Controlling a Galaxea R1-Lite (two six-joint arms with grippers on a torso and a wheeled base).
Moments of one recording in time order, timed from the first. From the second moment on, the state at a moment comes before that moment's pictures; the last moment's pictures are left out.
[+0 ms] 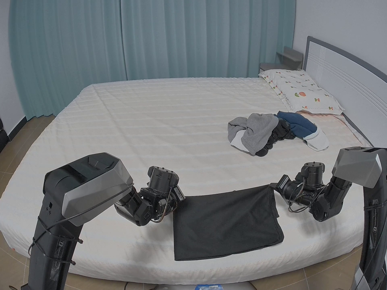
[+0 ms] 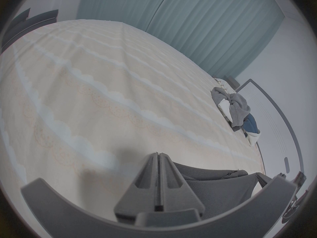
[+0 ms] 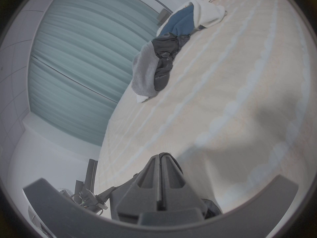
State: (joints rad) left arm -0.48 2.52 -1.23 -0.61 0.18 -0.83; right arm 0.14 2.42 -0.80 -1.17 0.24 0.88
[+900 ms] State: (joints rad) left arm -0.47 2.53 -1.23 -0.60 0.18 -0.84; right arm 0.17 2.50 -0.85 -1.20 0.23 0.87
